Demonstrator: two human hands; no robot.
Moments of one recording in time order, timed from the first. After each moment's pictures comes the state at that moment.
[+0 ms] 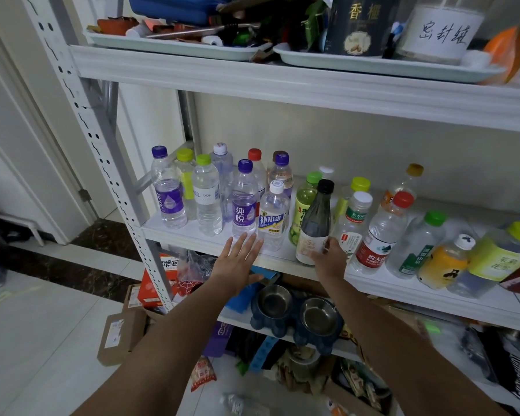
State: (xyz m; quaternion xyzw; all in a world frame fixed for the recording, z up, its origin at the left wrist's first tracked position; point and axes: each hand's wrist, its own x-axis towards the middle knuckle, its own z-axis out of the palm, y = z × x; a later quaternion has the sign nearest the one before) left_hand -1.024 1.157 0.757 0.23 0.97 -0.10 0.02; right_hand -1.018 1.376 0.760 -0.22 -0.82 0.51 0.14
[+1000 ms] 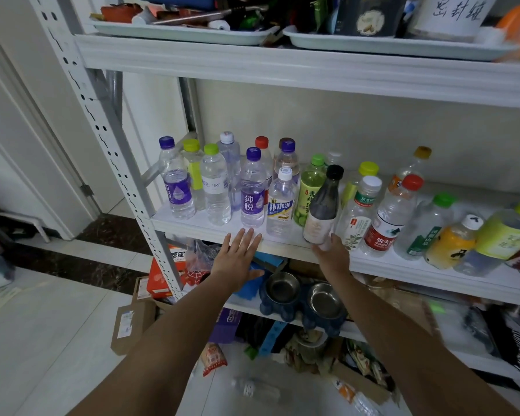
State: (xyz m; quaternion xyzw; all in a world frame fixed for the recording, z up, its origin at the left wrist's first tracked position) left_hand -1.010 1.129 0.751 0.23 0.97 -0.09 0.04; right_hand -0.997 1.362 0.751 -0.21 -0.86 0.45 0.08
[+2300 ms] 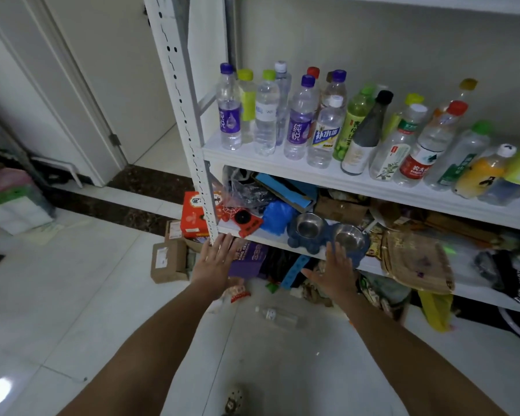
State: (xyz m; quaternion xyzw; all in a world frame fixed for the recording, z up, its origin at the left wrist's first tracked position) left_hand -0.812 0.971 0.683 0.15 0.98 -0.11 0.10; right_hand -0.803 1.261 0.654 -0.08 -0.98 0.15 -0.09
